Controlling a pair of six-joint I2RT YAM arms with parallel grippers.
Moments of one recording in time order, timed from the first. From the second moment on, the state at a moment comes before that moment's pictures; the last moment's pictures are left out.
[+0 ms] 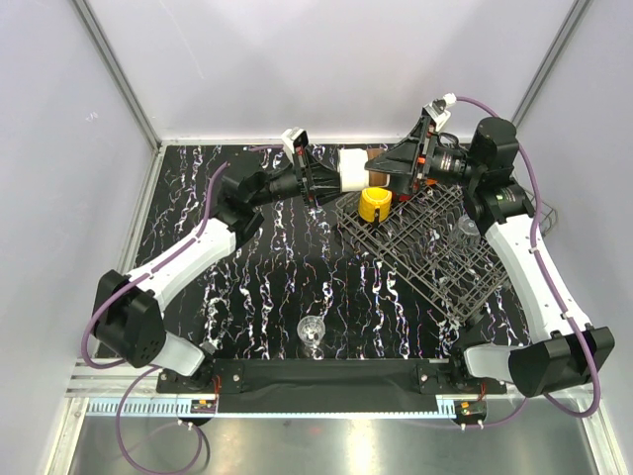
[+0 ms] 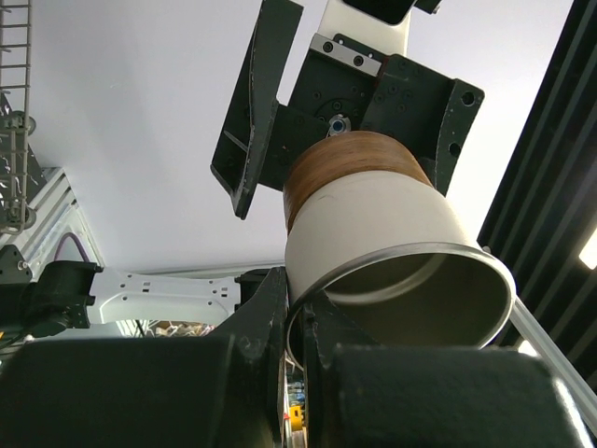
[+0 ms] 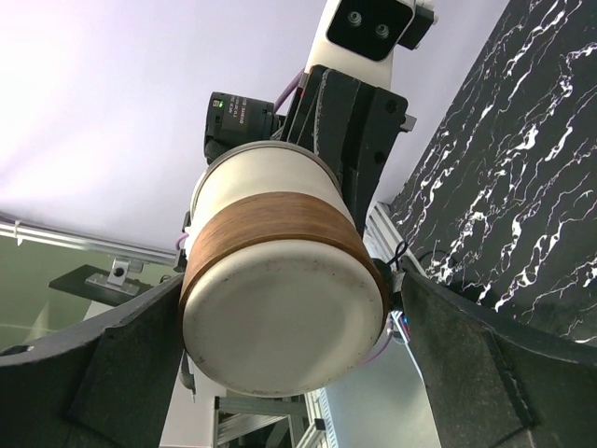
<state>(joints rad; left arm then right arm) -0.56 1.46 1.16 0.50 0.81 -1.74 0.21 1.28 1.37 -0.12 -1.04 1.10</state>
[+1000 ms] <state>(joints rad) -0.55 1.47 1.13 0.52 0.86 -1.71 0.23 1.29 1.37 -0.19 -1.03 1.09</state>
